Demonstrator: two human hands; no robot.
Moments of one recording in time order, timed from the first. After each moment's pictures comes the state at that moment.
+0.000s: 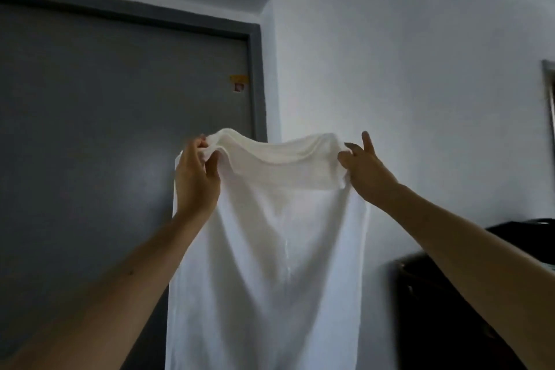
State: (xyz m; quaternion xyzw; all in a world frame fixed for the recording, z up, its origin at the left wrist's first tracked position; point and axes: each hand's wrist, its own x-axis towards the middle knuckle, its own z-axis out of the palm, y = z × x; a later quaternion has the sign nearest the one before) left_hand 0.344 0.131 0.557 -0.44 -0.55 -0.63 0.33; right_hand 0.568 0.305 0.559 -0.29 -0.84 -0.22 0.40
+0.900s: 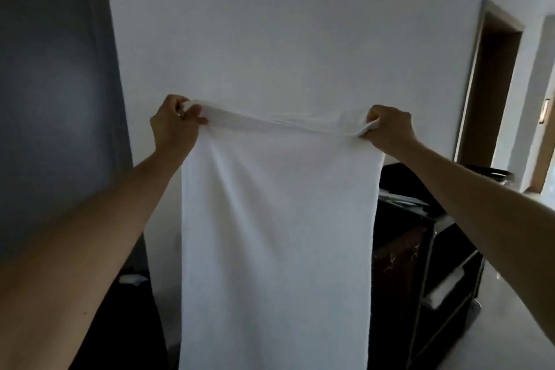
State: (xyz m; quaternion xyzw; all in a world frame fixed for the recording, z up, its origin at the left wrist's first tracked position) left_hand 0.582 0.447 0.483 -0.43 -0.58 -0.68 0.11; right_hand 0.895 0.574 0.492 -0.45 -0.77 -0.06 0.45
